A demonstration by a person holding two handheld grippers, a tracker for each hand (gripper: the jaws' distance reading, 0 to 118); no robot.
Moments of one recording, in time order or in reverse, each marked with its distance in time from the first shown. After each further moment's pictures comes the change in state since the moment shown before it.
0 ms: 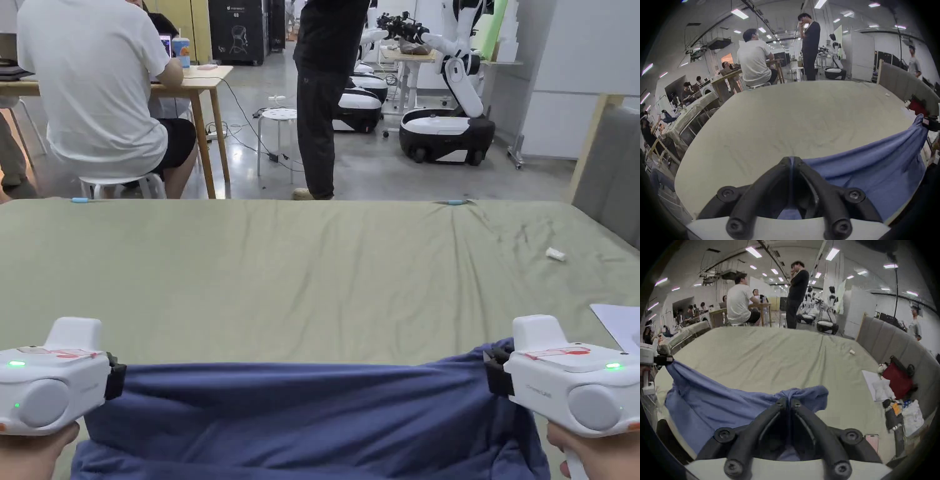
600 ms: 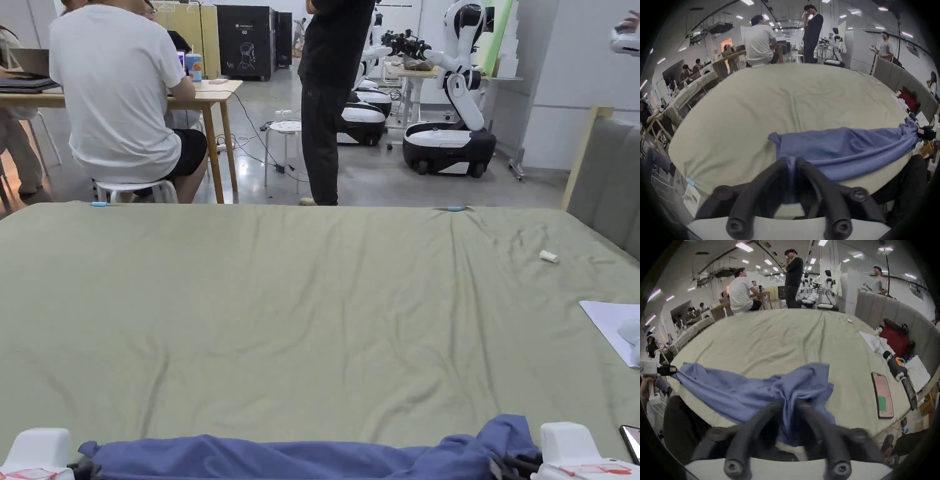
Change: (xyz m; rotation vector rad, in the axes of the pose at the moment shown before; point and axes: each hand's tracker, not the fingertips) left arm -0.011 -0.132 0.073 -0.078 -0.015 0.054; right arm -0.019 -0.121 0.064 -0.111 0.097 -0.100
